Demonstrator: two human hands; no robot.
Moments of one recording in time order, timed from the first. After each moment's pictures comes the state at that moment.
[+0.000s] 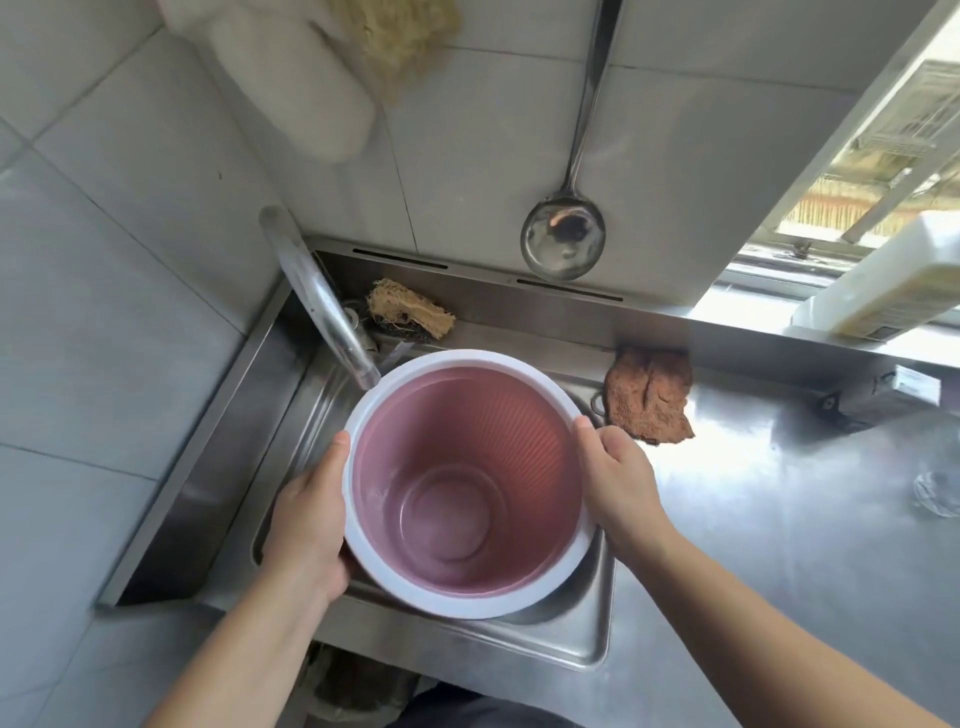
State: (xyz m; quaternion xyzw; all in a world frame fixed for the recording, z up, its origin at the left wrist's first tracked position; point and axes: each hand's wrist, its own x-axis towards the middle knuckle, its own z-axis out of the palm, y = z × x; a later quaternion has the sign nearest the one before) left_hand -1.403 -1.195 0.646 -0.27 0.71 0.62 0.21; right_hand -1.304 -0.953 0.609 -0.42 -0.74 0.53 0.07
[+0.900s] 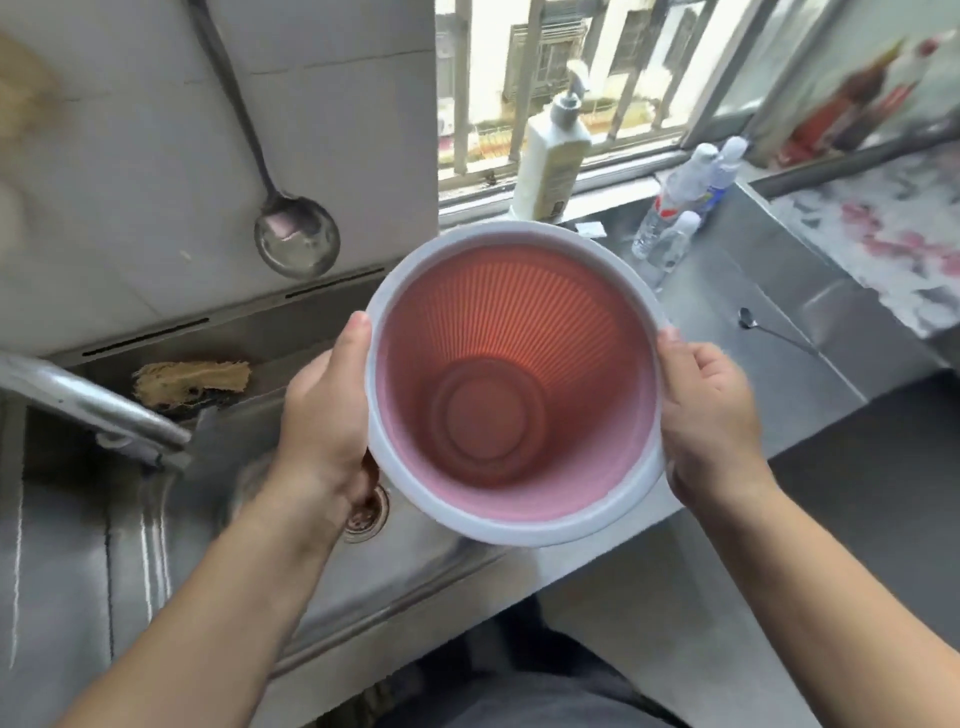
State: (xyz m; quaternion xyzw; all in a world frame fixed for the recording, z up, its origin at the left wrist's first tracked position) left_hand -1.369 -1.084 0.737 0.12 0.65 0.64 0.39; right_hand -1.133 -0.974 0.729 -0.61 -0.50 0.46 0.41
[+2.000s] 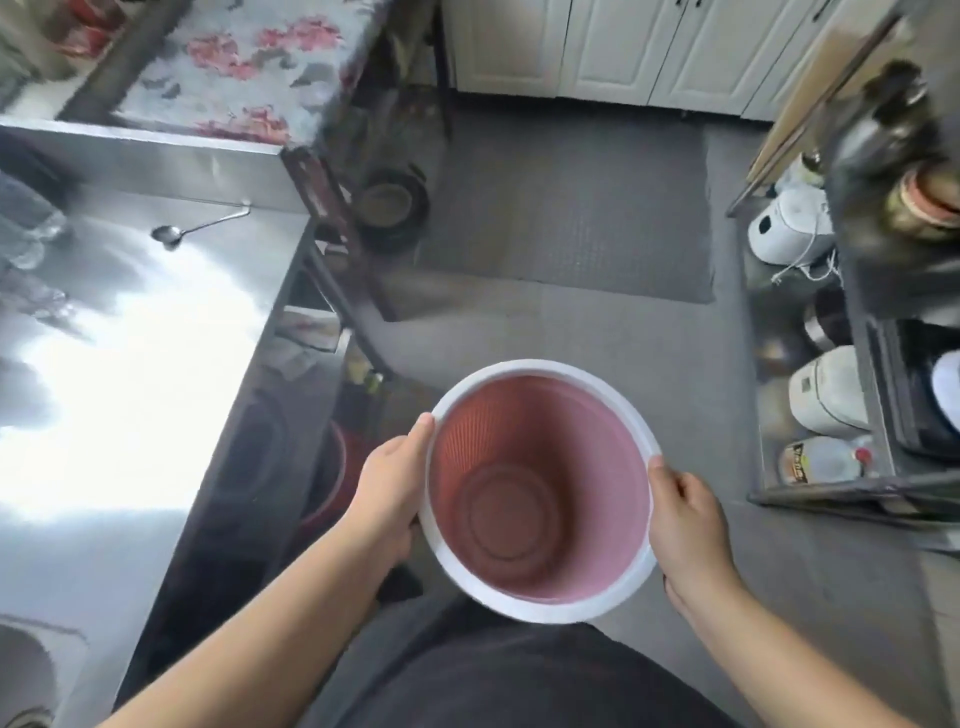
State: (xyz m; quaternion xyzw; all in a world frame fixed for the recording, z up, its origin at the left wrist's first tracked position) left_hand -0.805 -1.126 0.609 0.38 0.65 0.13 0.65; right_hand -0.608 -1.309 0.578 -0.86 -0.06 0.27 0.44
